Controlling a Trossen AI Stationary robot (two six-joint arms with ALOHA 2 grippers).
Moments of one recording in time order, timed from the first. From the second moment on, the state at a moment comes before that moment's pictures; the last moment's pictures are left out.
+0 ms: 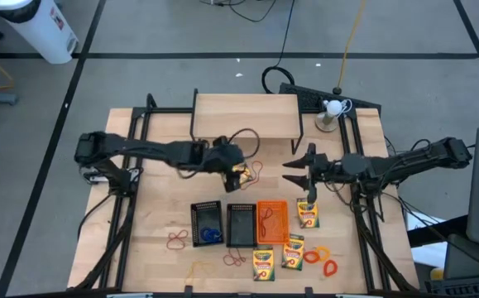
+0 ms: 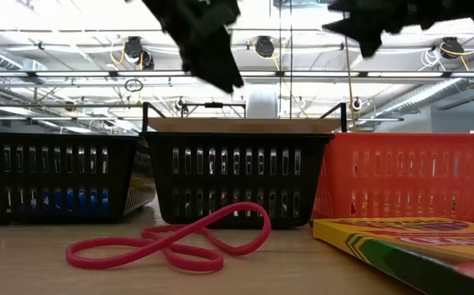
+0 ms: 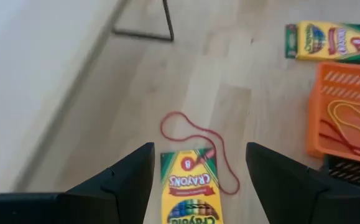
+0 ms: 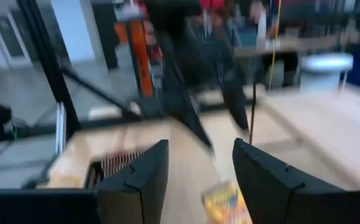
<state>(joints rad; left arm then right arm) 0.03 1.64 1.27 -0.42 -0.22 -0.12 0.16 0.83 0.47 0.36 0.23 0.13</state>
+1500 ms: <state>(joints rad) 0.03 1.95 1.27 -0.08 0.01 -0.13 0.16 0.82 0.47 0.39 0.23 0.09</state>
